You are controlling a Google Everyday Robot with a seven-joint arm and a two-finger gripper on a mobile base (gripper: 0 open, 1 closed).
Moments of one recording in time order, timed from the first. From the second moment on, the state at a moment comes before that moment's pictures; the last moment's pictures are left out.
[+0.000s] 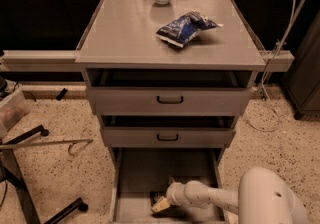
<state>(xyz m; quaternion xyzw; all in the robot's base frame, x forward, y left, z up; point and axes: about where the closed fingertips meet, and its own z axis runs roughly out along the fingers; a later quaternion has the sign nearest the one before) 0.552 -0.016 0.119 -0.44 0.81 0.20 0.31</state>
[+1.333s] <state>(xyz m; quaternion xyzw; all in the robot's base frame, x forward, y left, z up) 0.531 -0.006 0.111 -0.46 0.81 0.20 0.32</state>
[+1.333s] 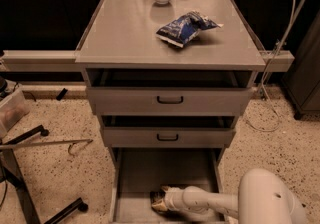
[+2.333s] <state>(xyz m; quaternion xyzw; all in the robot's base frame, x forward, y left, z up) 0.516 -0.014 0.178 -0.44 0.79 0.23 0.36</state>
